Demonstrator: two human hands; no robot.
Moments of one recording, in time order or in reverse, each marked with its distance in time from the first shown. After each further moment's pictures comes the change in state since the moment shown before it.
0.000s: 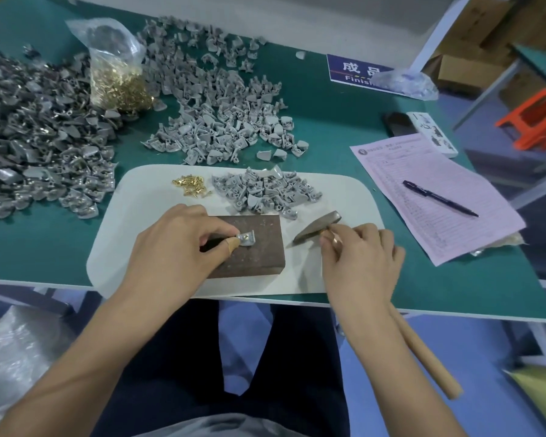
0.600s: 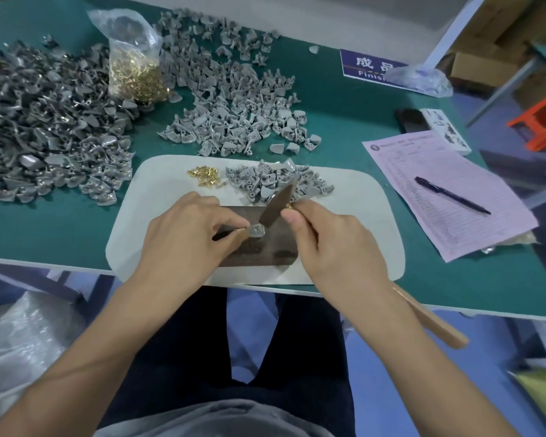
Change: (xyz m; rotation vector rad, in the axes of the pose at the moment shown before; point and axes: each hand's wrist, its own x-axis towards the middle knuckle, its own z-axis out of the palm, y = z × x) left_hand -0.003 -0.001 -0.005 0.058 0.044 0.003; right_hand -0.001 -0.049 -0.041 0.369 -0.198 -0.386
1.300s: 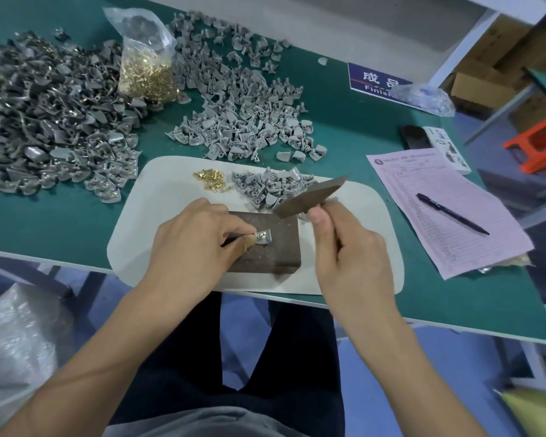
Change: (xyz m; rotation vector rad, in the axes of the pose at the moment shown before) left_hand -0.001 0.004 0.003 -0.026 0.011 -0.023; right_hand -0.002 -0.002 -0.003 0.132 0.115 0.054
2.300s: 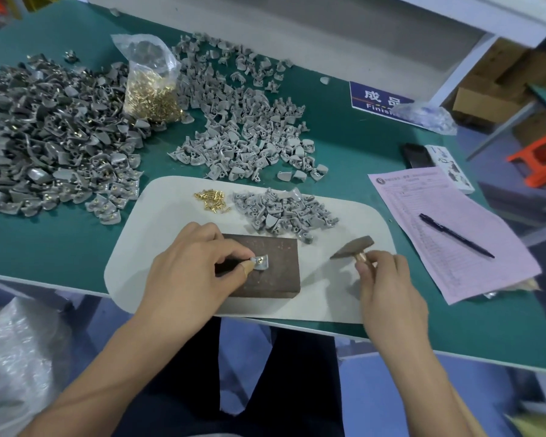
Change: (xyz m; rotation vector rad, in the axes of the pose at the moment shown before) left_hand -0.007 -0.001 0.000 -0.094 -0.042 -0.087; right_hand -0.006 0.085 -0.008 -0.330 -0.098 0.332
